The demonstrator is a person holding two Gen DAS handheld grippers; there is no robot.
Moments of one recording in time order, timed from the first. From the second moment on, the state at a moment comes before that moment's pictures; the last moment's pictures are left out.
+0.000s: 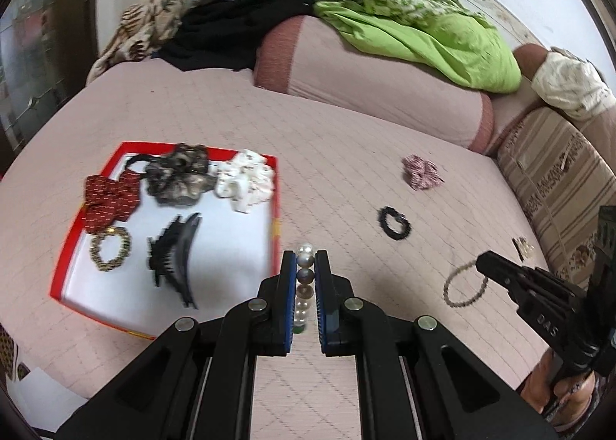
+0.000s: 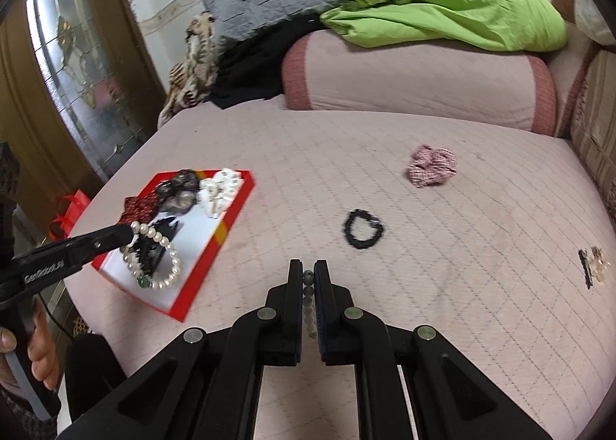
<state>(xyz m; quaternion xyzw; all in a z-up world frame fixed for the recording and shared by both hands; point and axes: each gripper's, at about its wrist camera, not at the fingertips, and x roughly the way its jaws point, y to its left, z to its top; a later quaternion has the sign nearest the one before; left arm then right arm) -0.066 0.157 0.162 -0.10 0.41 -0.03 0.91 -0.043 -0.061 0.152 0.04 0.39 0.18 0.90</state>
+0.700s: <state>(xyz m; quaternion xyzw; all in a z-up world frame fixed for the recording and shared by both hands) -0.079 0.265 0.143 -0.15 0.41 0.06 0.90 -0.037 0.062 0.158 -0.01 0.41 0.28 0.87</state>
